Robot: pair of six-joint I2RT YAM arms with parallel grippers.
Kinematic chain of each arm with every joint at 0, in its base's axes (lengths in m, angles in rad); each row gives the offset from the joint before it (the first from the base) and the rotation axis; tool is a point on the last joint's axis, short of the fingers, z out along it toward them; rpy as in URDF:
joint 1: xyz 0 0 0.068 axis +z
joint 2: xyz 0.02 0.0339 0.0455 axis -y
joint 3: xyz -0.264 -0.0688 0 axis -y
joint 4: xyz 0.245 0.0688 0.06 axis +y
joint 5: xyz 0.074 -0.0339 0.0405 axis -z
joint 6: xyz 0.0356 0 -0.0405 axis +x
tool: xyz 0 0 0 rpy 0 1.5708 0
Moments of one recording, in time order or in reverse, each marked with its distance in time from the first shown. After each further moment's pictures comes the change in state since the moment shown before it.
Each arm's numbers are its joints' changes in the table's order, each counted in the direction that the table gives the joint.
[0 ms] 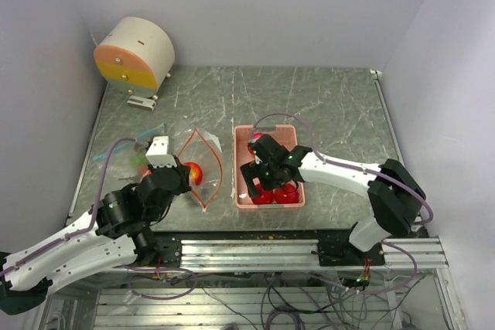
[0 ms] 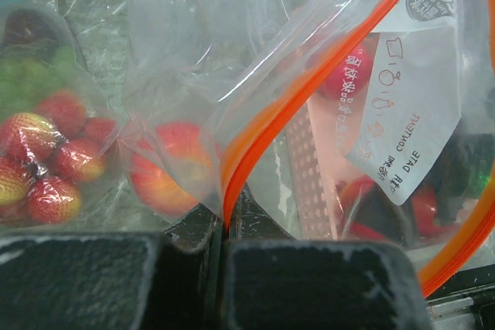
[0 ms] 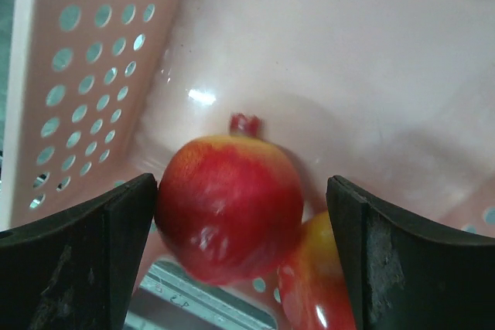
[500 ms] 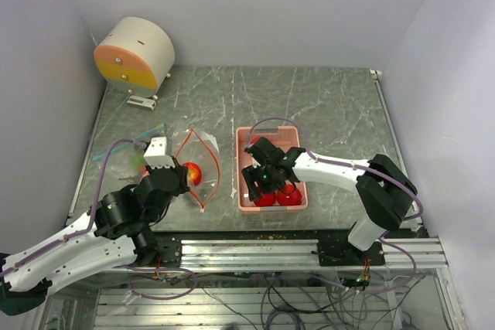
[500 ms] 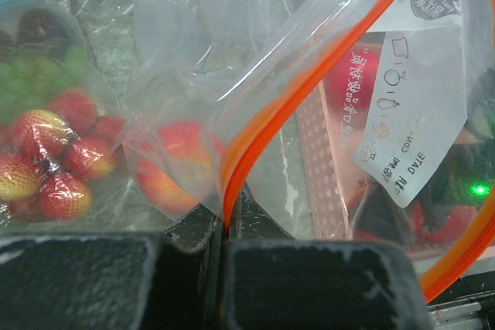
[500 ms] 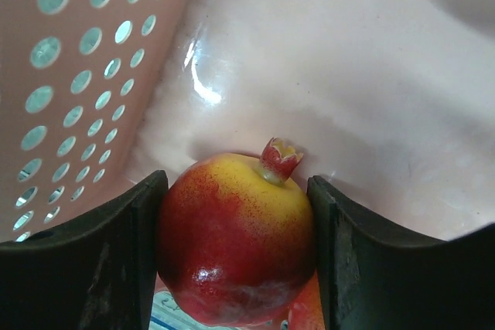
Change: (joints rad) left arm 0.000 0.018 -0.004 0.020 -0.018 -0.005; right arm 0.000 -0.088 -0.016 -0.034 -0.062 -0.035
